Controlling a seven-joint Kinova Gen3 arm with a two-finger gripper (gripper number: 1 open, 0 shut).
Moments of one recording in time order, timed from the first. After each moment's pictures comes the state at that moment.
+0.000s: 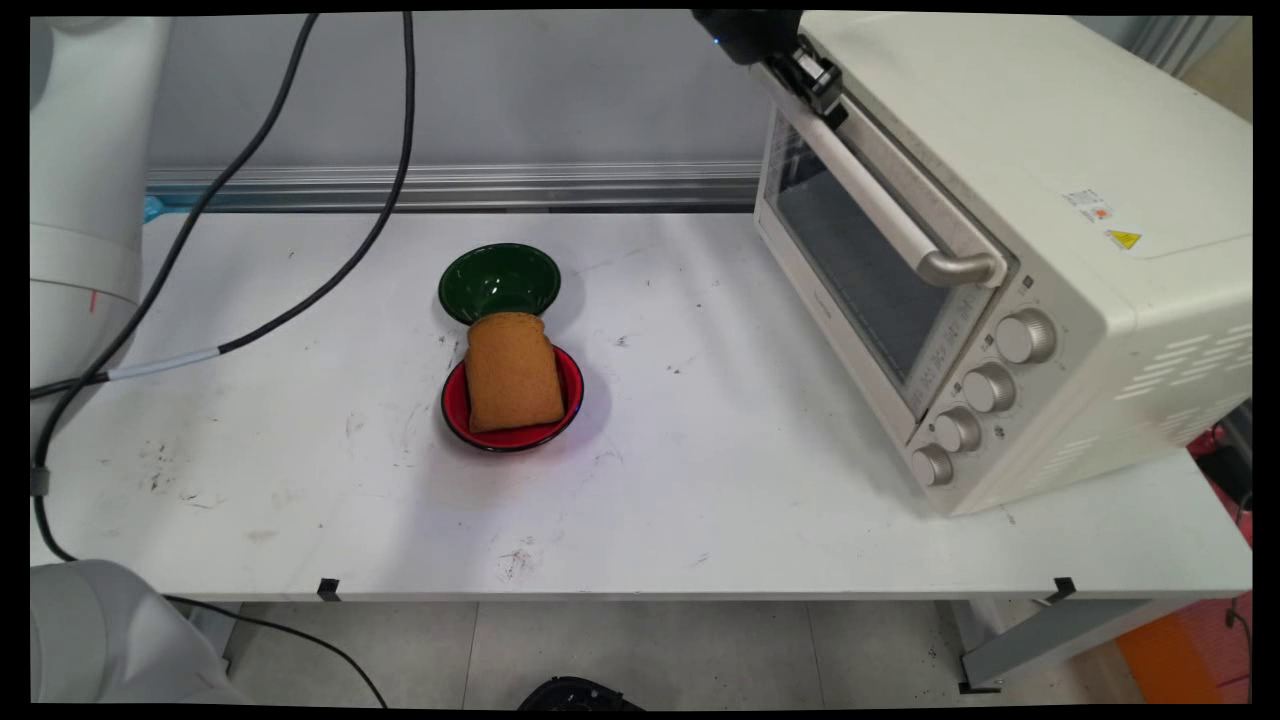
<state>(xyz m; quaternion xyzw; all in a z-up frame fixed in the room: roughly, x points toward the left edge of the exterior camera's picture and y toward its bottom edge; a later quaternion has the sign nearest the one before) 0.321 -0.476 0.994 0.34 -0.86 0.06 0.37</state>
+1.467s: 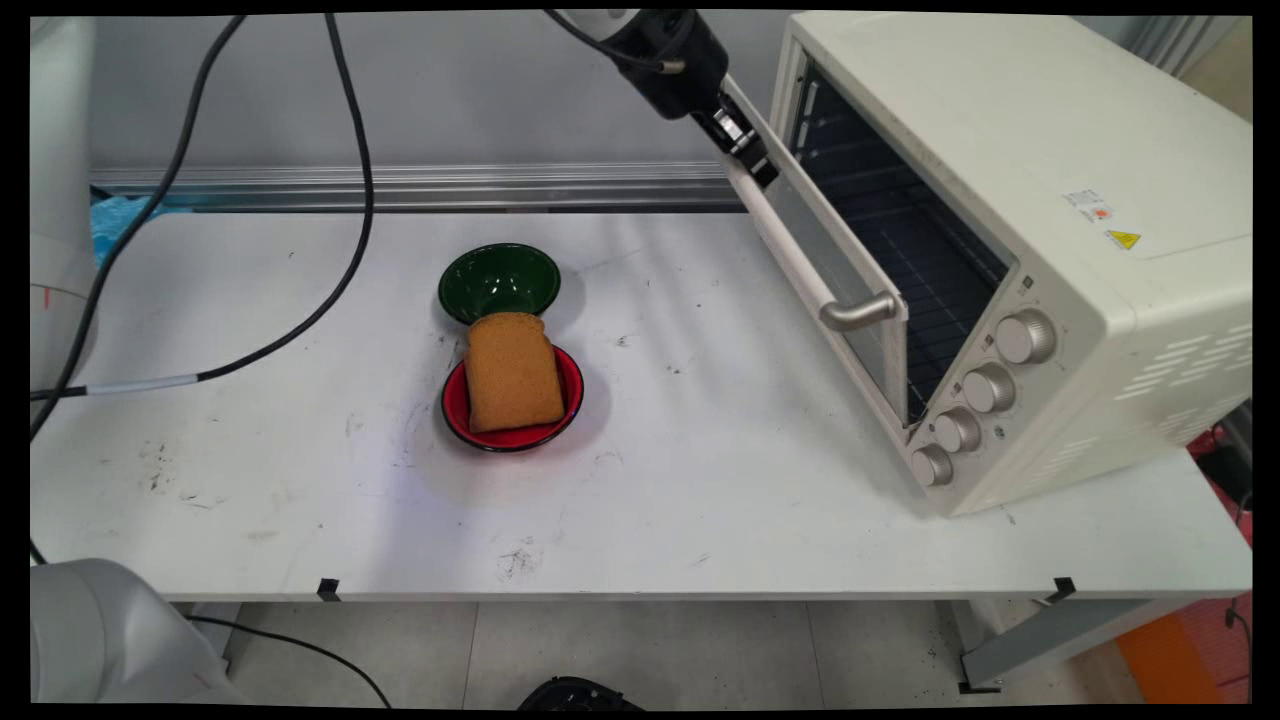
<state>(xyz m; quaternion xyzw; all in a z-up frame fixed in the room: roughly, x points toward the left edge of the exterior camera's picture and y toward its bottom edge) 0.363 -0.432 0.968 0.32 -0.88 0.04 0.34</state>
